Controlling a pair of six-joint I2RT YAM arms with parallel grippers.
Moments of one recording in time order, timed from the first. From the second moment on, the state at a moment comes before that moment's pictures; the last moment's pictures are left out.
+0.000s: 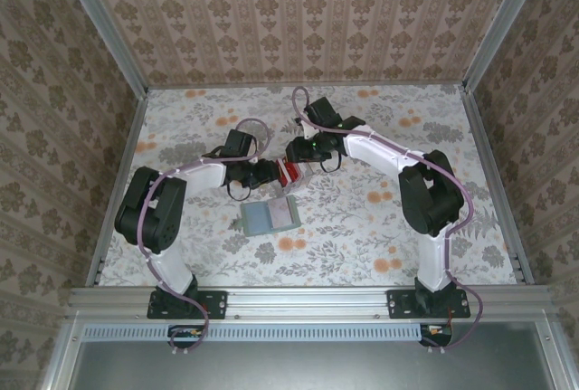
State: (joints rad) left arm -0.45 1.75 0.97 -0.20 0.42 -0.63; right arm 0.54 1.98 1.57 -0.56 -0.30 0.39
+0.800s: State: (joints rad) left arm -0.45 1.75 0.98 -0.21 0.42 -0.63; right arm 0.48 1.86 1.47 -0.56 -0.27 0.38
